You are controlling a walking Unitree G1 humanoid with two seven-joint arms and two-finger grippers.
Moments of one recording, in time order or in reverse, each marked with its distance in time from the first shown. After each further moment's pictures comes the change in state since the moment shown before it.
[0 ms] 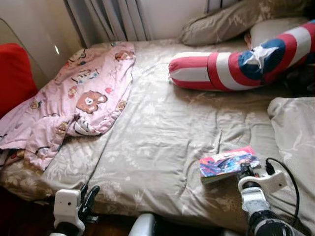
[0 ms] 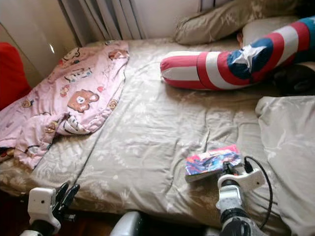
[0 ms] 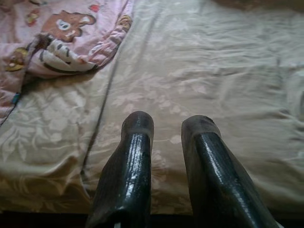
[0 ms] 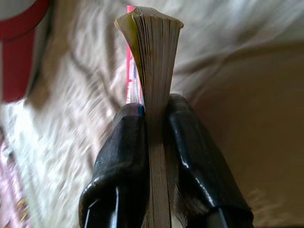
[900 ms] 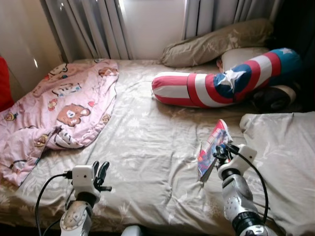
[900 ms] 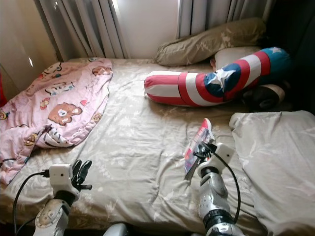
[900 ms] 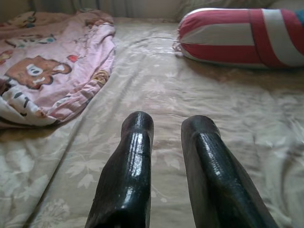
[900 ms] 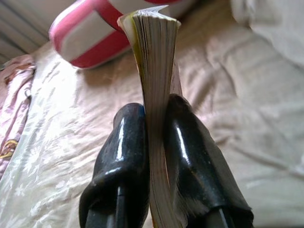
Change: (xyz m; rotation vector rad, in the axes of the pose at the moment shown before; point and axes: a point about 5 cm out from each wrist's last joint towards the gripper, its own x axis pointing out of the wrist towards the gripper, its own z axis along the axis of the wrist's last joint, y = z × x) left arm 0.077 -0.004 -0.010 -0.080 -0.115 0.043; right arm -0.009 0.053 -0.045 -0.552 0.052 0.290
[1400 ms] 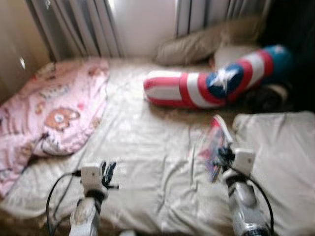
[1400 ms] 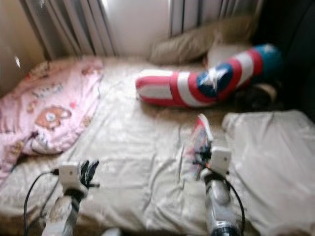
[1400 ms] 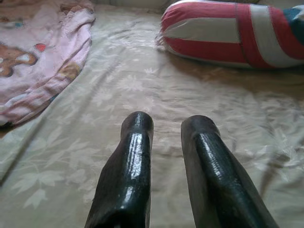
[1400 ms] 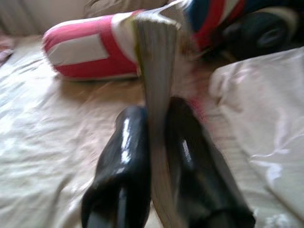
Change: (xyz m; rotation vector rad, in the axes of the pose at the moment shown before) left arm 0.015 -0.008 -0.009 -0.037 0.022 0.024; right arm -0.021 0.004 0.005 -0.395 -0.133 0.078
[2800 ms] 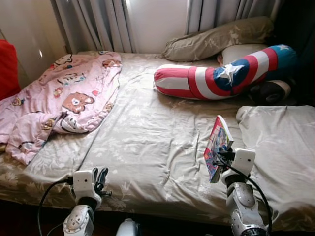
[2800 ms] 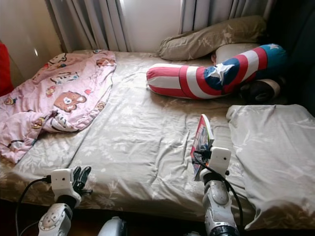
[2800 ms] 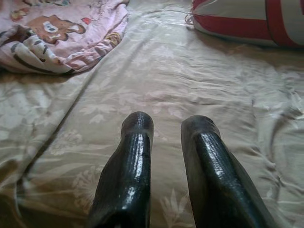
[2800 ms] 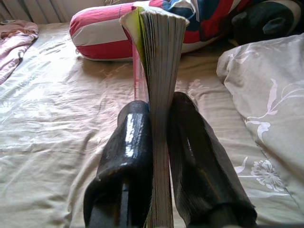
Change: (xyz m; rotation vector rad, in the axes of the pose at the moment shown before) left arm -0.009 0.010 -0.010 -0.001 0.035 0.052; right arm -0.001 0.003 -0.002 -0.033 0.004 -0.003
